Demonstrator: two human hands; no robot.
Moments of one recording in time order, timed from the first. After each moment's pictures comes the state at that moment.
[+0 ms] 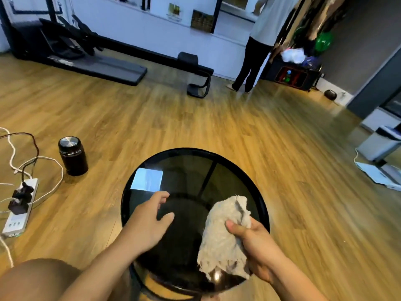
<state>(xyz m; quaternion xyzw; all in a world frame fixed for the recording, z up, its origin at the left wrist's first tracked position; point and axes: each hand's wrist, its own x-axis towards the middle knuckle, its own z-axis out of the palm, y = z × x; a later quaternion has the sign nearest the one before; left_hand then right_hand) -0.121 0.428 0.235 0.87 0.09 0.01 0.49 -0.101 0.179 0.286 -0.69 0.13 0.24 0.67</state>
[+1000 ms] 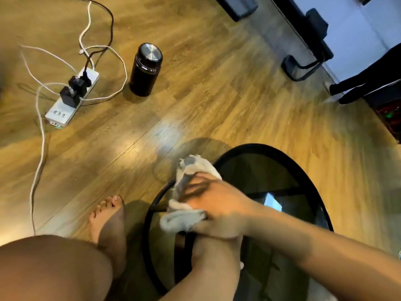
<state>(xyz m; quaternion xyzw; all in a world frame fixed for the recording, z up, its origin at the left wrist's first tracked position) -0.040 0.464 0.161 0.92 0.08 -0.29 0.24 0.042 0.462 0.185 -0.60 -0.75 0.26 -0.03</state>
